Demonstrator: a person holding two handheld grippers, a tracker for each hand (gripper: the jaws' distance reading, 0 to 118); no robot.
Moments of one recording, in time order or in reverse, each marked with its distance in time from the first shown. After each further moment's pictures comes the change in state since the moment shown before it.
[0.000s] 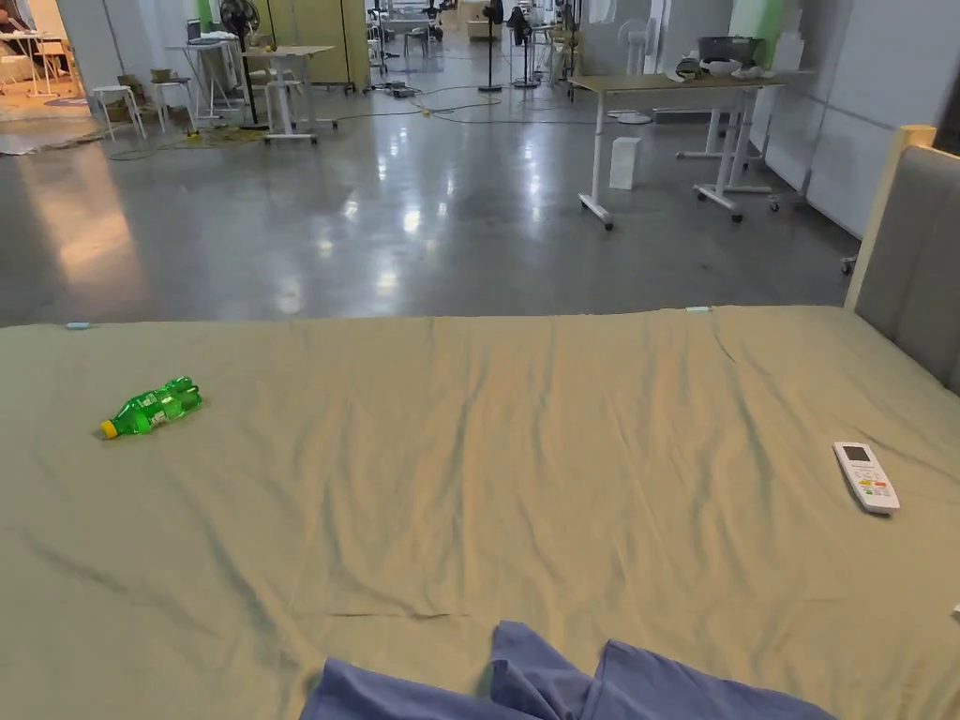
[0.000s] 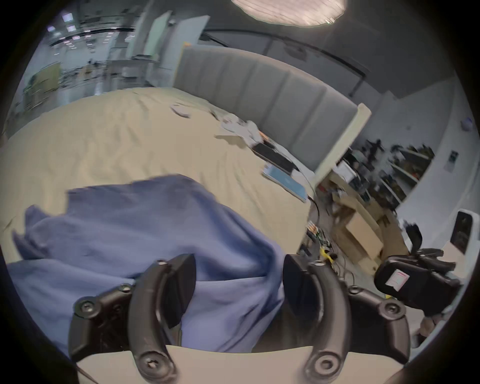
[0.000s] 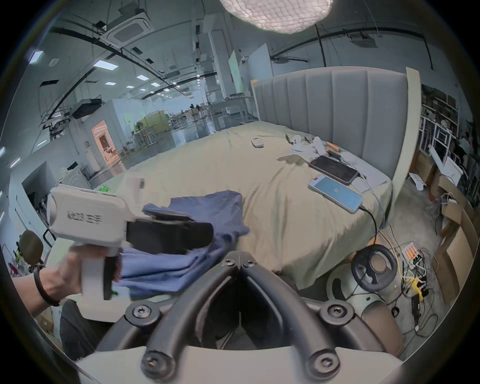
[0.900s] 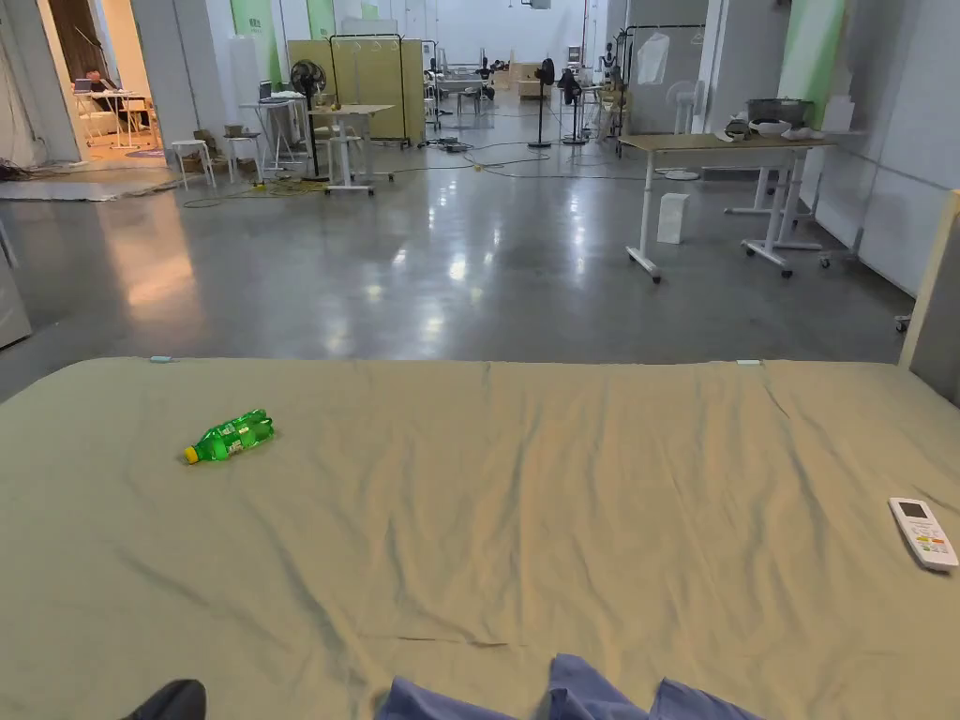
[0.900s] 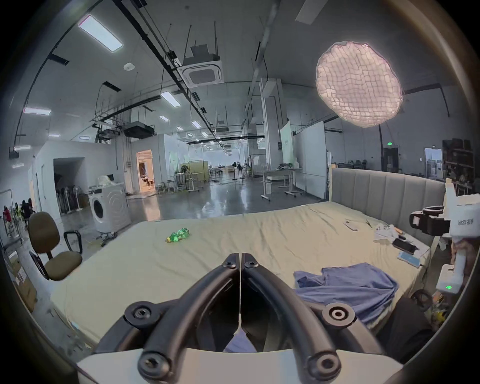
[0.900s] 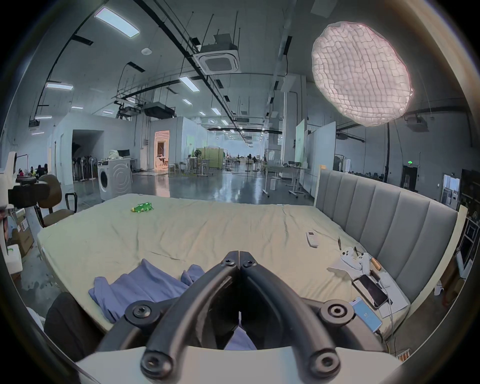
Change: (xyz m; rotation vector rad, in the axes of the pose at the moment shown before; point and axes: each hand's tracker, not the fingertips) left arm 0.026 -0.096 0.390 0.604 0.951 -0.038; right arm -0.104 0.102 0.028 0.403 0.217 0.380
